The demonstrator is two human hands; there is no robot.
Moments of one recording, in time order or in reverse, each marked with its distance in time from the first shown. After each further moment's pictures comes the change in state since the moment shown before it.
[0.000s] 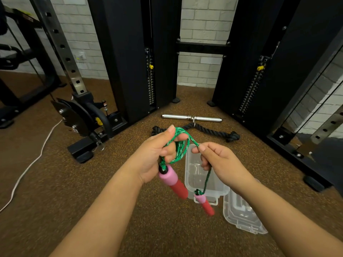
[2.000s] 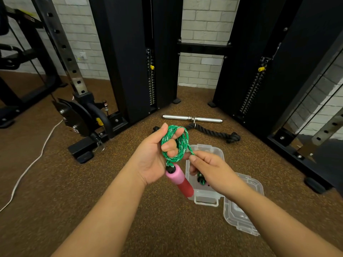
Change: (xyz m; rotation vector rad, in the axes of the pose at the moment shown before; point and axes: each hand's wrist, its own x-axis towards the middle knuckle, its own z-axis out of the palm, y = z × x) left_hand 0.006 -0.002 0.001 -0.404 0.037 -0.069; right_hand -0.006 -0.004 0.018 -0.053 -0.122 0.054
